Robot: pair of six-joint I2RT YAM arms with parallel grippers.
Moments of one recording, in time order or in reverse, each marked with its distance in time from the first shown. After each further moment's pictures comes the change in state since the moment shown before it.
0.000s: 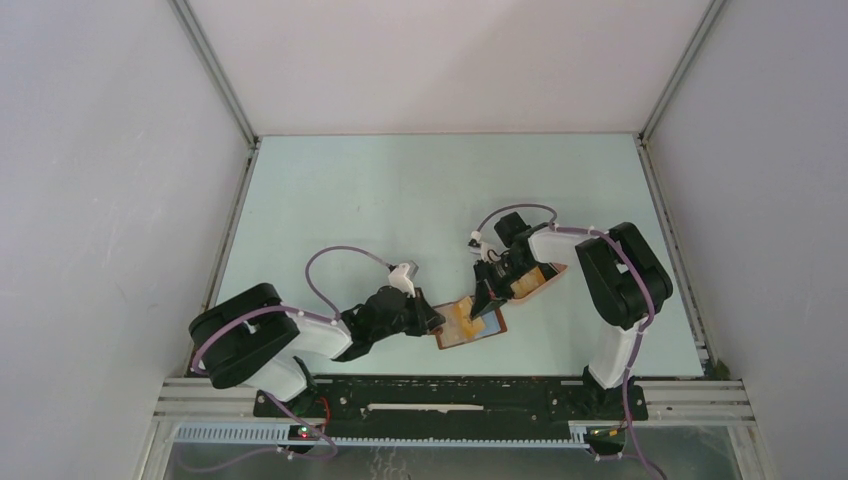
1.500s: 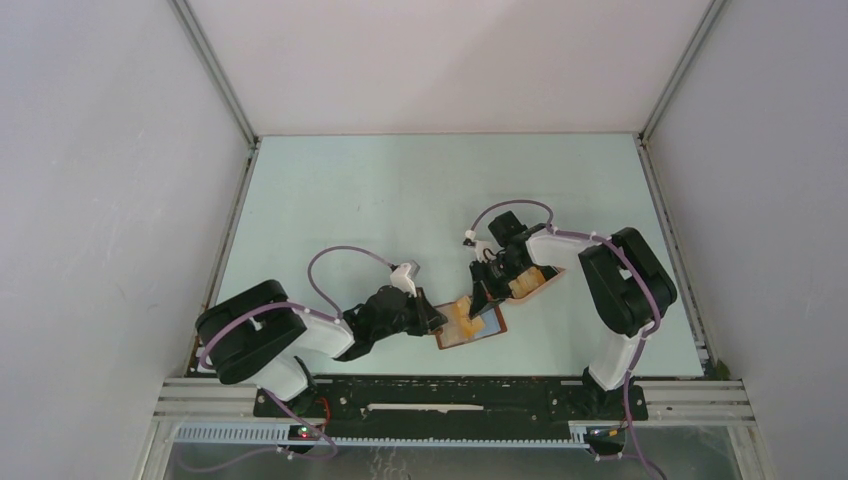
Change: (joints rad) left arm 0.002 0.036 0.000 0.053 0.030 0.000; right arm 0.039 -0.043 0.001 0.024 0.106 -0.027
